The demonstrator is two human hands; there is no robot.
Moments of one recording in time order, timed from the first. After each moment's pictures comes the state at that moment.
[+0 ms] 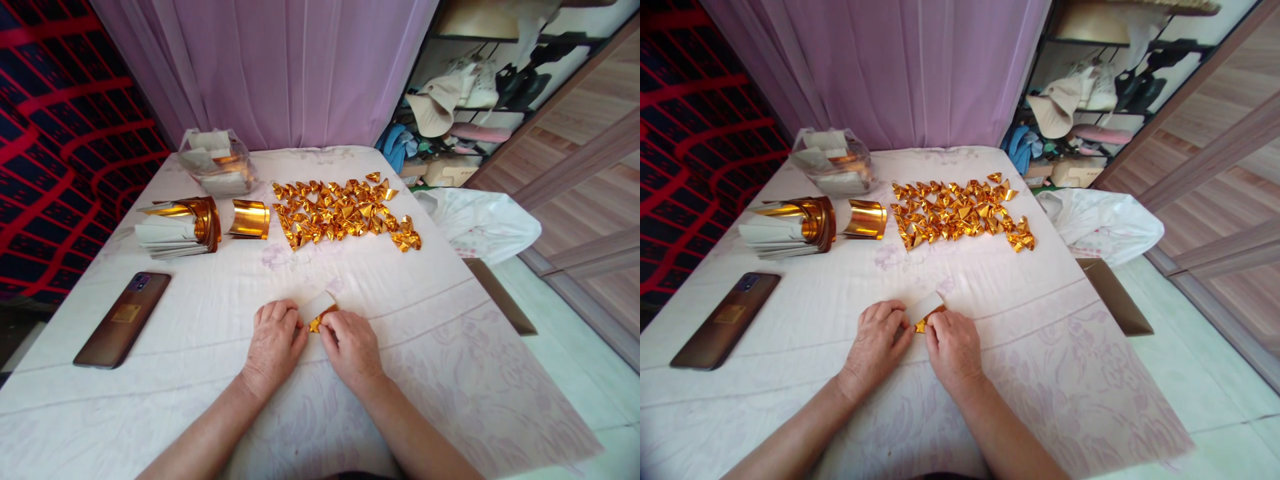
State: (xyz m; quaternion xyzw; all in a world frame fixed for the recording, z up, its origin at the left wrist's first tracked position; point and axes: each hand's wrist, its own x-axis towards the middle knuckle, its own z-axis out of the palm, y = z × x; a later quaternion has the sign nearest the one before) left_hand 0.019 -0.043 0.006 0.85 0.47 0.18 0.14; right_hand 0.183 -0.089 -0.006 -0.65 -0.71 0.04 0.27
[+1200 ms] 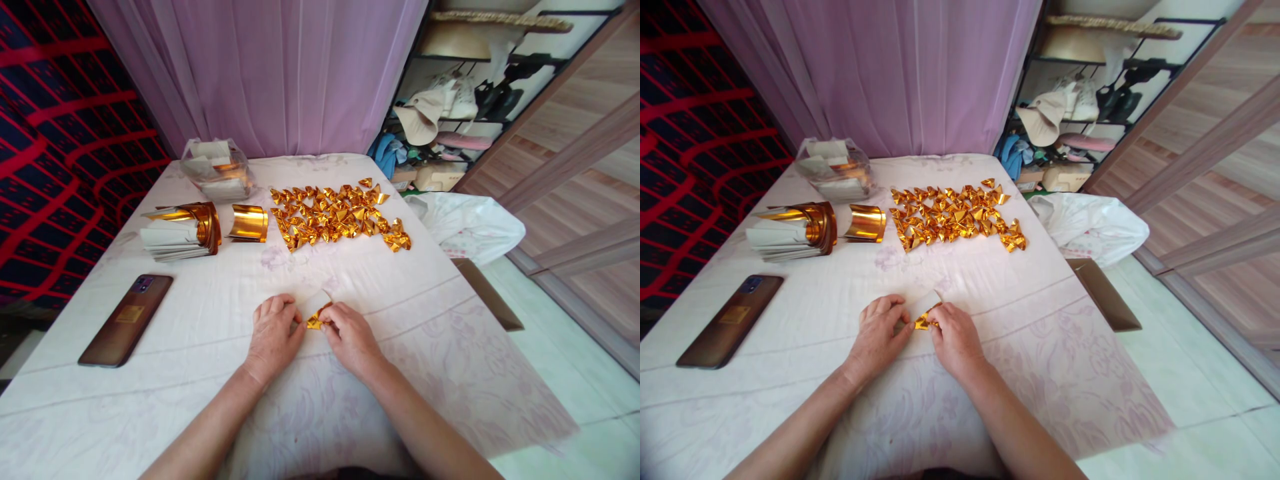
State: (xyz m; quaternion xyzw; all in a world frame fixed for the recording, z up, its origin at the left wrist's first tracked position) left_hand 0.021 -0.038 0.008 0.82 0.50 0.18 0.20; right_hand 0.199 -0.082 -0.004 -0.62 -0.71 0.17 0.28
